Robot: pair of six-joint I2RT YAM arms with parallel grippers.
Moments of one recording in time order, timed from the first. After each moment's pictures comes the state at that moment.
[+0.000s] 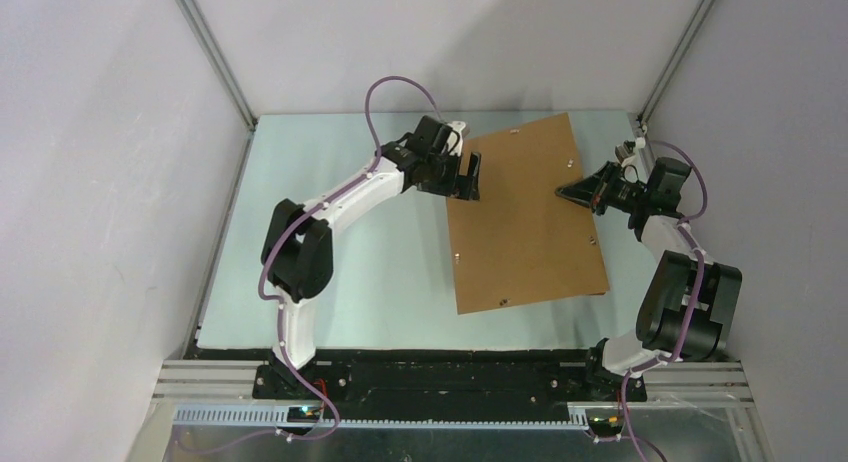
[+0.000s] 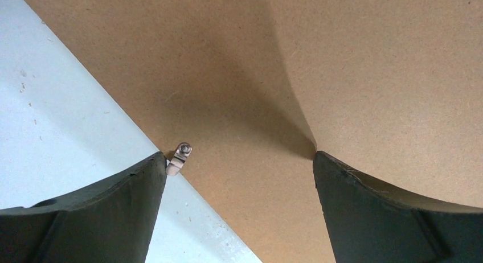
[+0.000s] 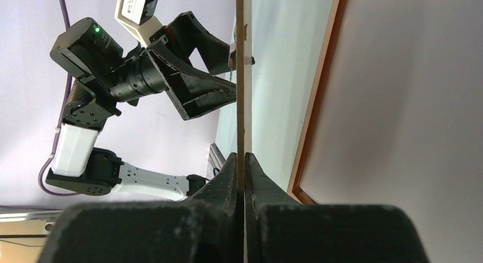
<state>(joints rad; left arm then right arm) -0.63 1.99 1.73 -0.56 0.19 -0.33 -0.30 1.49 0.87 0.16 -1.23 0.75</state>
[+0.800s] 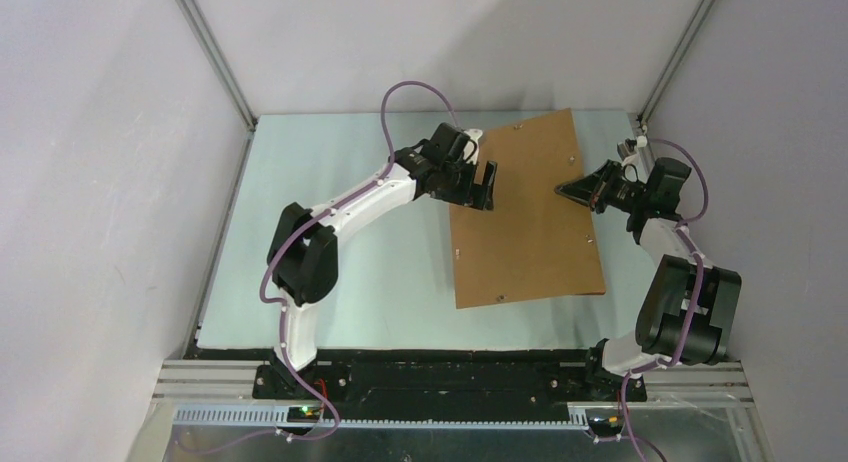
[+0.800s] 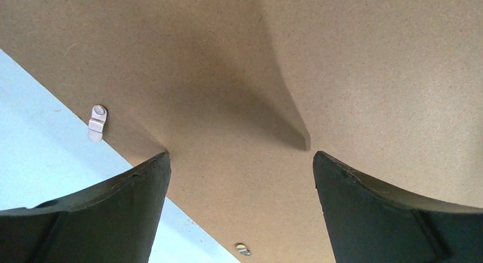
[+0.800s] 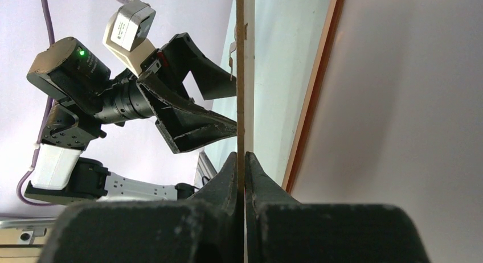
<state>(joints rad) -0.71 1.99 1.75 -0.59 0.17 -0.36 -0.29 1.47 0.85 0.22 -1.18 0.76</state>
